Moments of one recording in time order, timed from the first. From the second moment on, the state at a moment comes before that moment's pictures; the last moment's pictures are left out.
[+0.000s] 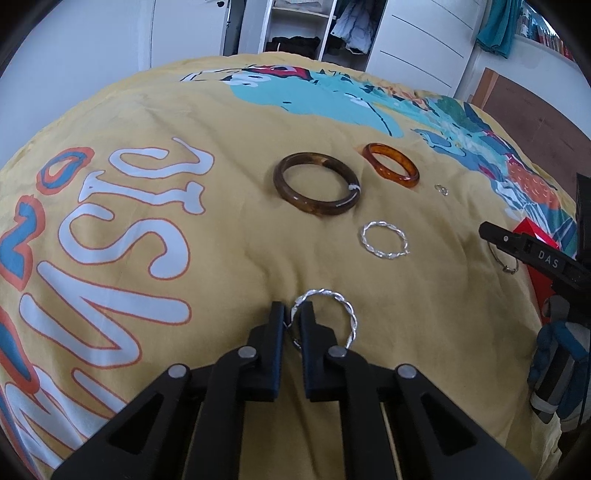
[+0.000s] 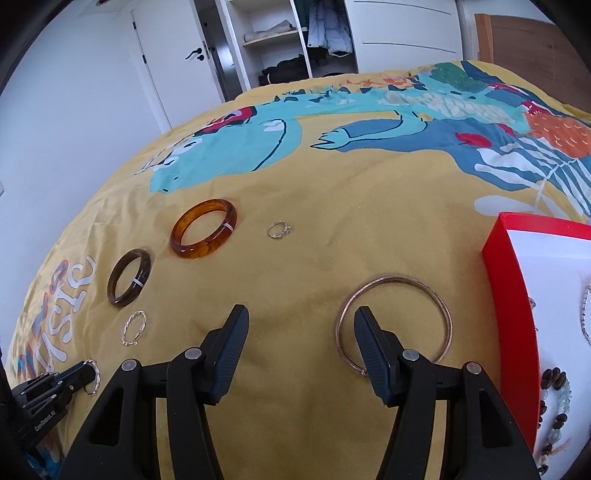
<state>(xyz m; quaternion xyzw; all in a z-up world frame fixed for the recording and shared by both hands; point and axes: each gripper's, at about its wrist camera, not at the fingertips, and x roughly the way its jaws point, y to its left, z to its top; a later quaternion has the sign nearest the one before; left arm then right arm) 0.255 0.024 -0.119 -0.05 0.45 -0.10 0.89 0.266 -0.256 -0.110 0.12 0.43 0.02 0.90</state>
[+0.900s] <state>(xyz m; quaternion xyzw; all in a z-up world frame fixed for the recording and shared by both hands) 0.252 0.032 -0.110 -0.09 0.43 -0.11 0.89 0.366 -0.240 -0.134 0.08 0.45 0.04 0.89</state>
